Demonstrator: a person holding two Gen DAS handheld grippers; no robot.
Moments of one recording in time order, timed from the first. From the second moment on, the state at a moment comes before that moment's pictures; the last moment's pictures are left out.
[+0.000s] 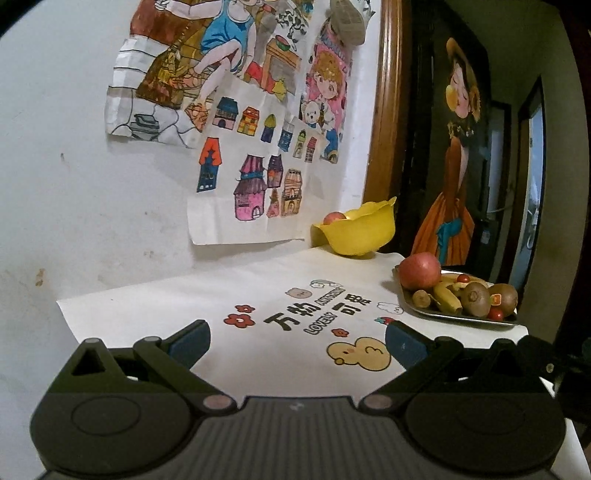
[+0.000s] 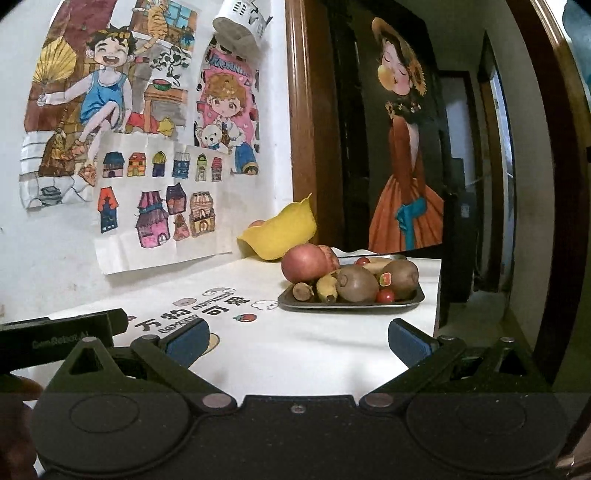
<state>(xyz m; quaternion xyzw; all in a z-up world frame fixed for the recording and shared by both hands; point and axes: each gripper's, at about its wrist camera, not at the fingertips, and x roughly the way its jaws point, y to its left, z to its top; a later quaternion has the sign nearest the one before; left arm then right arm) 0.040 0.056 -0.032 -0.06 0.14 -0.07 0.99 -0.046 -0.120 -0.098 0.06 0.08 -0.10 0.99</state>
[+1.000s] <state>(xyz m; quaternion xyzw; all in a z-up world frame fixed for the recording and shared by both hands) 0.033 0.064 -0.034 -0.07 0.14 -0.07 0.98 -0.043 -0.123 -0.102 0.06 0.10 -0.13 0.99</state>
